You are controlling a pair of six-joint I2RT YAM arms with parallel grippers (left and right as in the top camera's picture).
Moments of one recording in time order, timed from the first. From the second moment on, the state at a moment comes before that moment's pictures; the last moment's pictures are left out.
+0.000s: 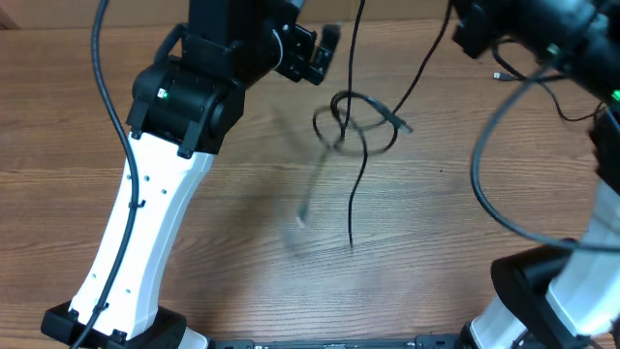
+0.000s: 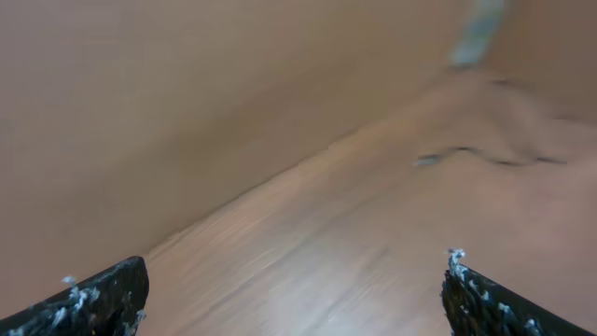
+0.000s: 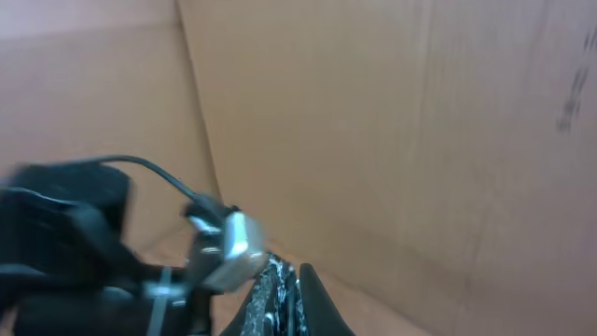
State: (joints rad) left arm -0.42 1.67 2.07 -0.83 0.20 0.13; right arm 0.28 1.86 3.00 -1.22 -0.44 0.06
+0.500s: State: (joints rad) left arm -0.30 1.68 2.07 -1.13 0.84 0.59; right arm 0.28 1.87 3.00 -1.25 -0.35 0.02
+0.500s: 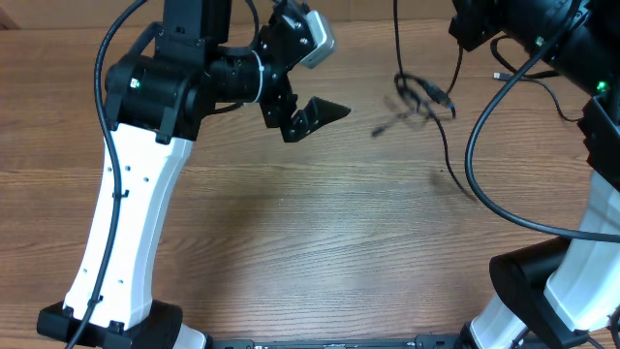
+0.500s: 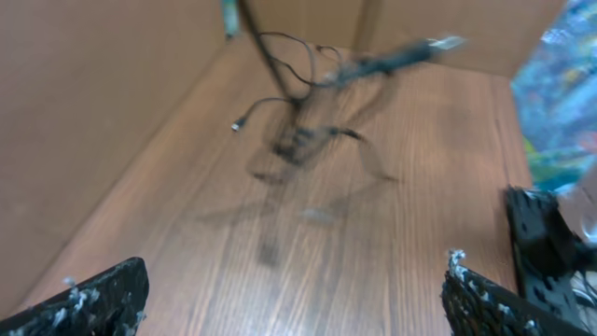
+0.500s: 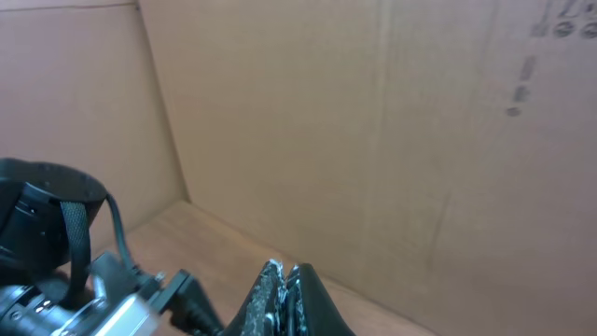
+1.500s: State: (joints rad) left arm -0.24 1.93 2.08 -0.94 1.26 0.75; right arm 0.28 1.87 3.00 -1.24 -0.32 0.01
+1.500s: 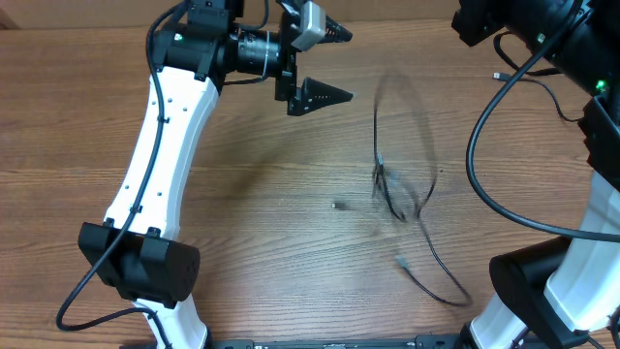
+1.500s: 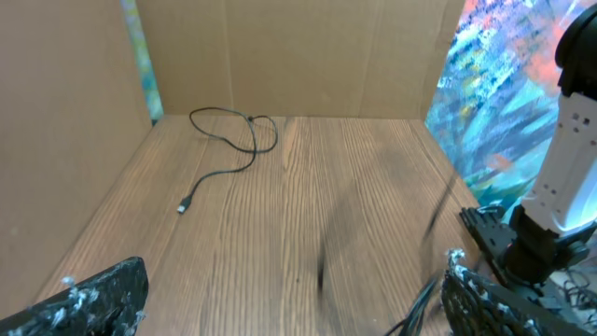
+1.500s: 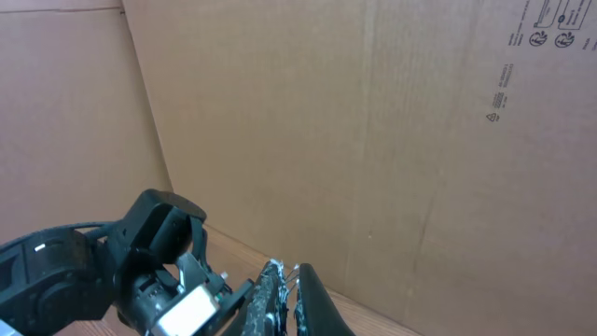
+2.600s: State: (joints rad) left arm -0.11 1.91 2.55 -1.27 0.85 0.39; right arm 0.32 1.93 1.98 -1.60 -0.08 -0.02
